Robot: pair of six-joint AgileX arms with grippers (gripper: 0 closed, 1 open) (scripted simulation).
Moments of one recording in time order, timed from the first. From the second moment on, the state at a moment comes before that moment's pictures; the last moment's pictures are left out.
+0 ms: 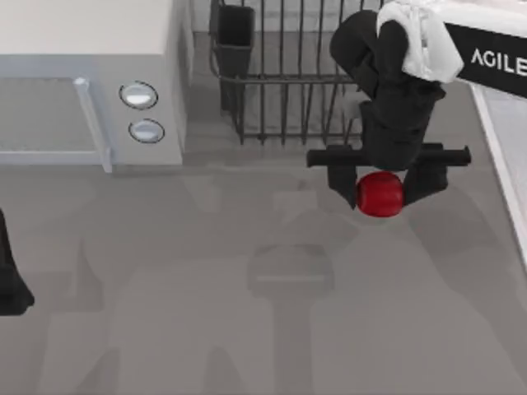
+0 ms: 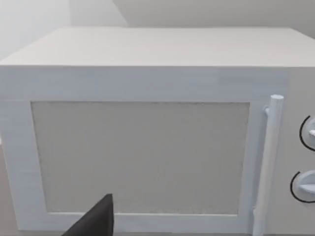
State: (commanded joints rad) left arm 0.00 0.00 0.00 0.00 0.00 0.00; right arm 0.48 2.21 1.76 -1.12 0.00 0.50
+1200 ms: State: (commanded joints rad) left arm 0.00 0.00 0.00 0.00 0.00 0.00; right arm 0.48 2.21 1.76 -1.12 0.00 0.50
